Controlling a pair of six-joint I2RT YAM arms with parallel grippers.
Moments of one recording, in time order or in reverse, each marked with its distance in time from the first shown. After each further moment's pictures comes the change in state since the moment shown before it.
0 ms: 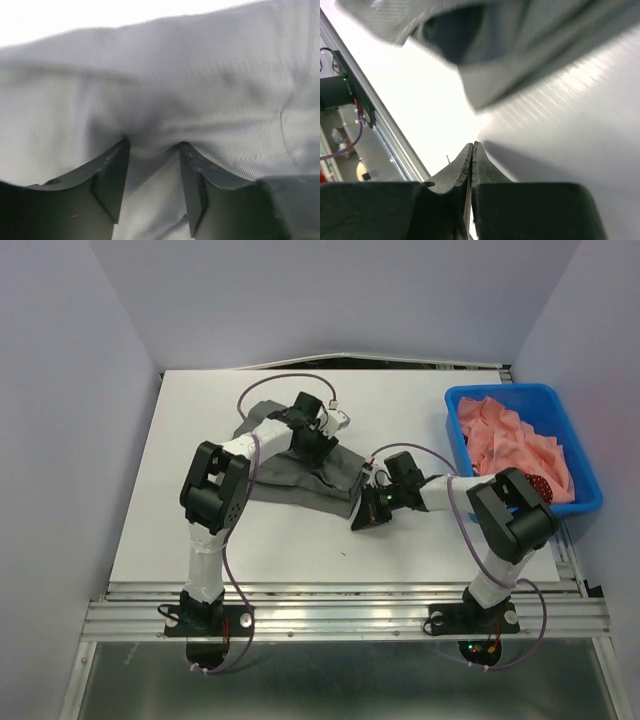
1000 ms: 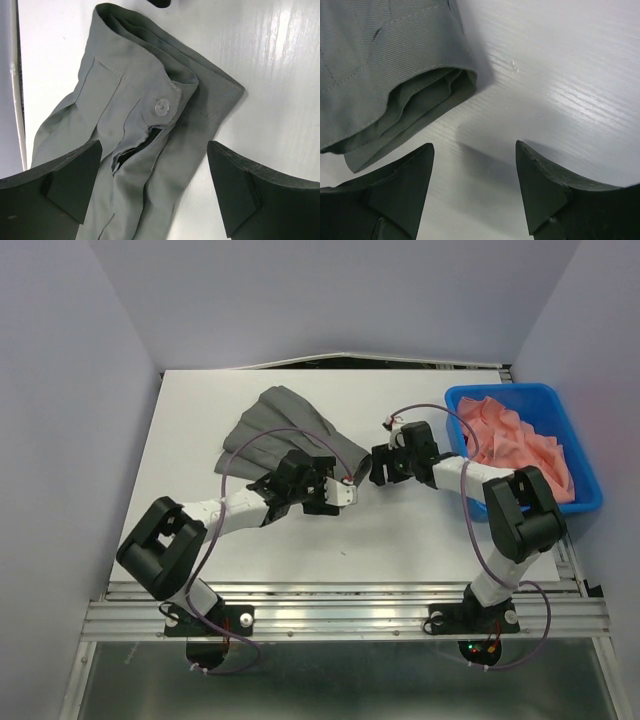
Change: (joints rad) left arm -0.181 -0.563 -0.771 0.651 0.029 0.626; right arm -0.124 -0.042 0.165 -0.024 0.504 -0.300
